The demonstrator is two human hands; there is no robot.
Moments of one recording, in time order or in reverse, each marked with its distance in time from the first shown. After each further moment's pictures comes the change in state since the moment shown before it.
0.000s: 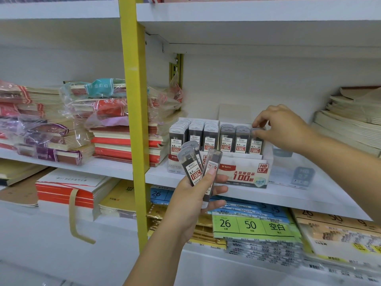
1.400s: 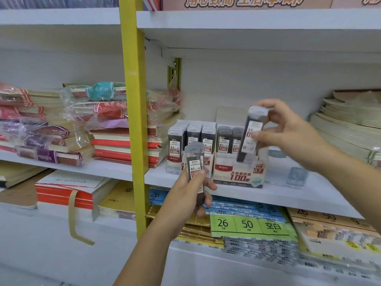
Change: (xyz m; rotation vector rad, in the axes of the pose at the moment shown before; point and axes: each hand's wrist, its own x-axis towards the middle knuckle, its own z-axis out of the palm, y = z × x) left_hand 0.000 0.007 -0.009 0.165 -0.029 0.038; right_hand -0.052 -0.042 -0.042 1.003 -0.074 0.038
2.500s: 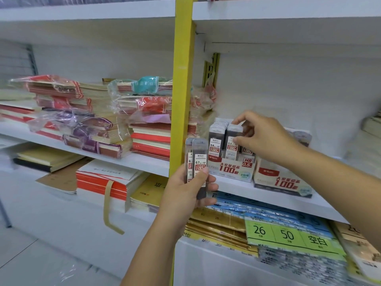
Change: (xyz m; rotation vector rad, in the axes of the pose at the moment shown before) left_hand -0.016 0.009 -0.066 -0.114 0.266 0.090; right_hand 0.065 0.006 0.106 -0.566 -0.051 -0.034
